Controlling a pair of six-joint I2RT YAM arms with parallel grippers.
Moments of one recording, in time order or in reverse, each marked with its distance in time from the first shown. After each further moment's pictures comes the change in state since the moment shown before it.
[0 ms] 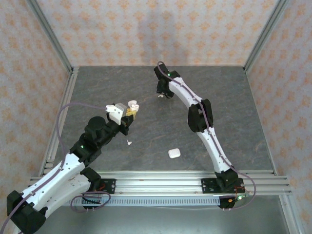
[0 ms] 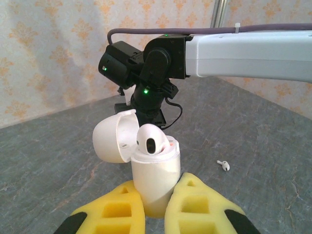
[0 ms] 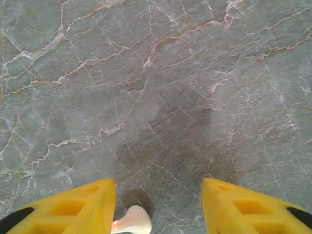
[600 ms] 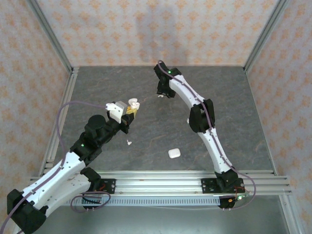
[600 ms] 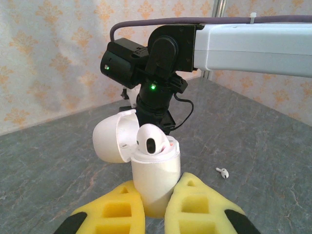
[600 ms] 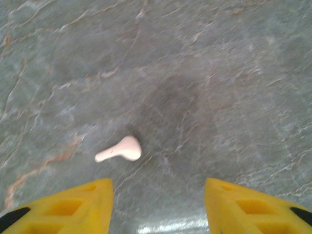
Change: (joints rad) left arm 0.000 0.026 0.024 0.019 0.004 0.000; right arm 0.009 -0.071 -0.015 -0.137 -0.021 0.002
